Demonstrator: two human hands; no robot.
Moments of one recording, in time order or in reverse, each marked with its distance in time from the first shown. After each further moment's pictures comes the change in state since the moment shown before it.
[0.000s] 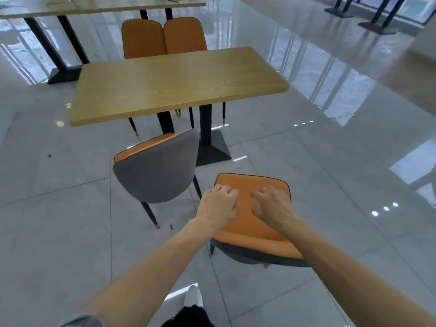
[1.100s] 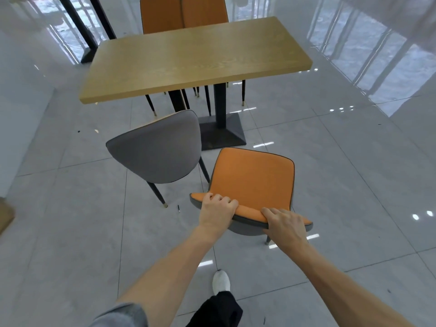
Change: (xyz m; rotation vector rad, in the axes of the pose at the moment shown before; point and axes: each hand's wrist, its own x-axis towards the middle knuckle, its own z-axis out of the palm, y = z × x) left_hand 0.028 0.050 0.097 0.253 -0.085 -0.178; right_hand -0.044 0.095 0.061 -0.091 -0.036 -0.070
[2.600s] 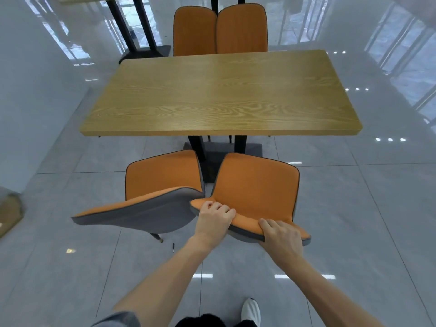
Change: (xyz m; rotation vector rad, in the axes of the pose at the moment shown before) left_hand 0.294 -0.092 -0.014 -0.045 0.058 -0.147; right_hand 0.322 0.121 0.000 0.091 0.102 -0.225
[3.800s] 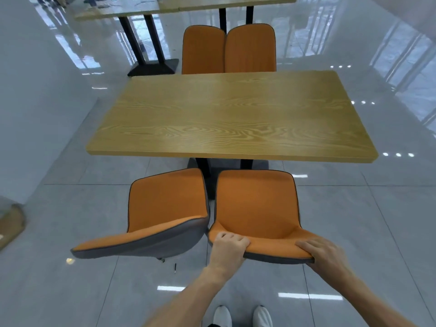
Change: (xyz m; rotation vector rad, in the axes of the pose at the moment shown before) left_hand 0.033 0.001 -0.010 -0.257 0.003 -0.009; right_hand 0.037 0.106 0.004 0.132 0.029 -0.135
